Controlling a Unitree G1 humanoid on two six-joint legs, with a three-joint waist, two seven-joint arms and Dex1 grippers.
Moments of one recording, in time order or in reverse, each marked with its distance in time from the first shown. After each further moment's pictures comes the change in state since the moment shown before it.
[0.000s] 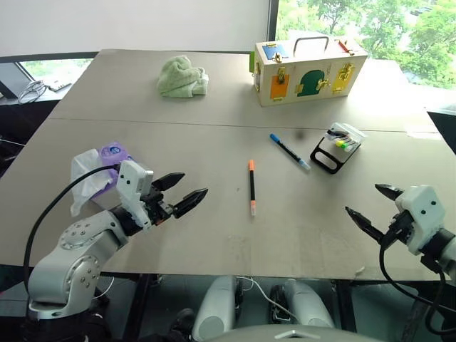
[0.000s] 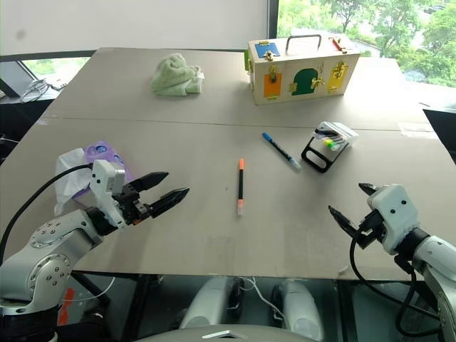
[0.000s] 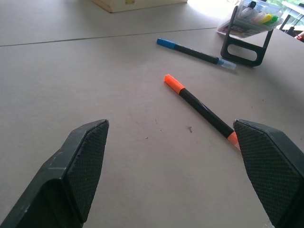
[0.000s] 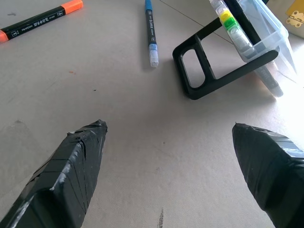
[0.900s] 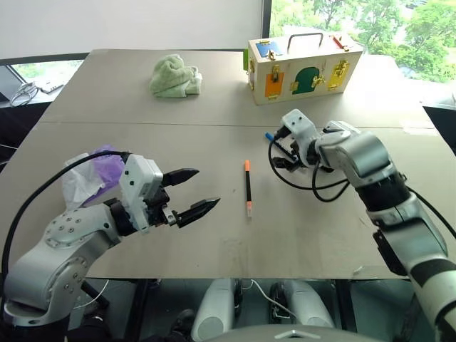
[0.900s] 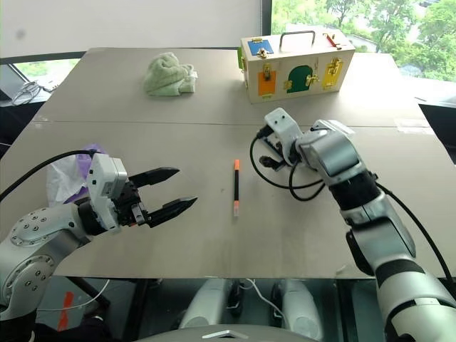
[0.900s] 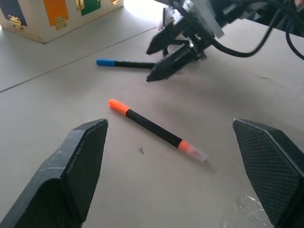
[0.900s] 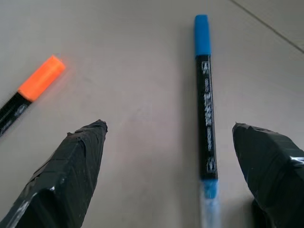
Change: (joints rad) left arm 0.006 0.141 0.001 -0.169 -0.060 -0.003 -0.061; right arm -1.358 0.289 0.733 0.971 -0.098 0.652 -0.189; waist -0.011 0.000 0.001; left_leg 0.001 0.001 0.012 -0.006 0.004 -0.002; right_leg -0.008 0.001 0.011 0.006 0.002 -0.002
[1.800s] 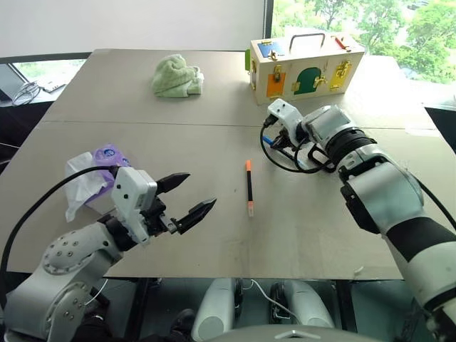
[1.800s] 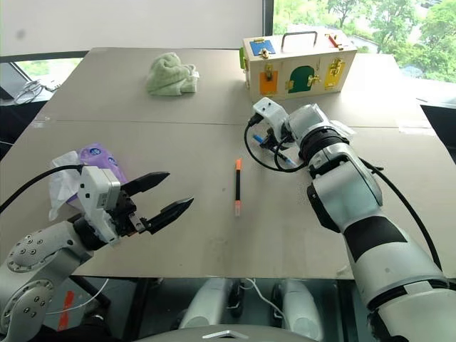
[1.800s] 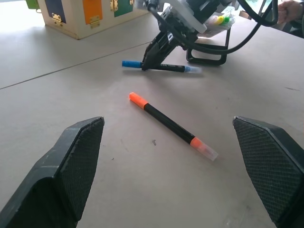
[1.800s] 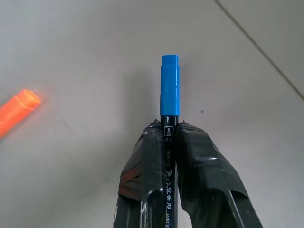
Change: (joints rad) left arm 0.130 -0.102 0.036 -0.108 0.001 -0.049 0.139; right arm -0.289 0.120 -0.121 0.821 -0.241 -0.640 0.453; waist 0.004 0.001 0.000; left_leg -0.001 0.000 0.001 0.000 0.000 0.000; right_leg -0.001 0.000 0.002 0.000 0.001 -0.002
